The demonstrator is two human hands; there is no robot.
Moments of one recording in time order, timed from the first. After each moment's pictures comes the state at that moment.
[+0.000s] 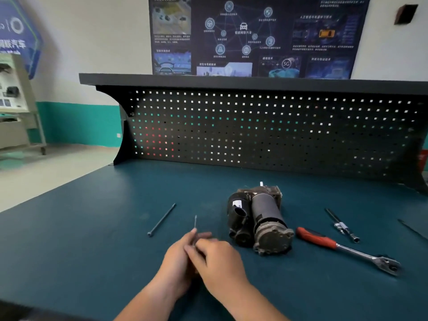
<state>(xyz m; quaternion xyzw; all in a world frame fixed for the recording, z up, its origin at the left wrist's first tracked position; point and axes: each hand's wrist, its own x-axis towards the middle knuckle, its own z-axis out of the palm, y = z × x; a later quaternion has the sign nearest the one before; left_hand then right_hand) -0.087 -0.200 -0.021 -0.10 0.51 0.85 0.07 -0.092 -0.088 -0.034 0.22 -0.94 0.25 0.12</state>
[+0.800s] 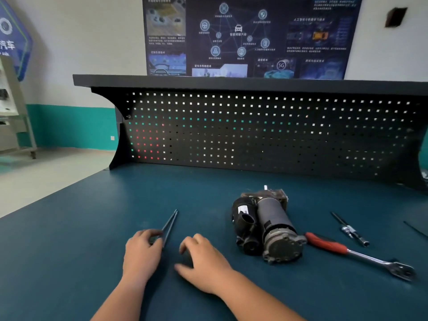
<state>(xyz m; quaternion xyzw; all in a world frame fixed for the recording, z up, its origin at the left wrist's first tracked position) -0.136 -0.294 -0.044 -0.15 0.87 0.41 -0.23 -0.134 -0.130 -0.028 0.29 -0.93 0.22 0.03</state>
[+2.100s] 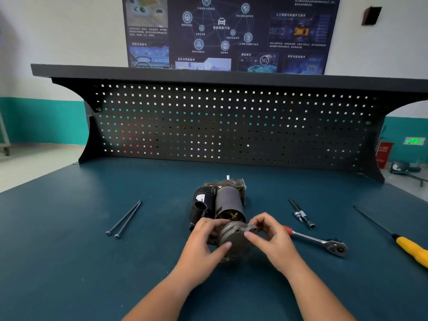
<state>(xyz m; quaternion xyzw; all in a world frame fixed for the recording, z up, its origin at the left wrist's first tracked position) -0.094 -0.100 -0.024 0.24 0.80 0.51 -0.20 -0.121 0.097 -0.028 0.20 -0.76 0.59 0.16</state>
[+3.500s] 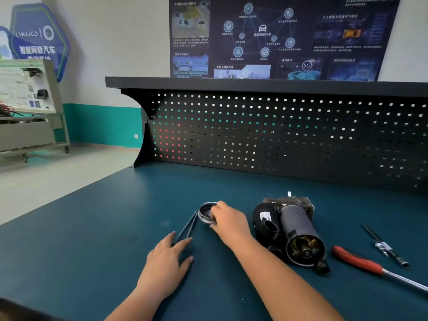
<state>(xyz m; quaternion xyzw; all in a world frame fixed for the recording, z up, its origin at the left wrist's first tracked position) -0.114 -0.301 -0.060 -0.03 0.97 0.18 -0.16 -0.220 -0.142 -0.004 0.27 -0.94 0.10 0.19</state>
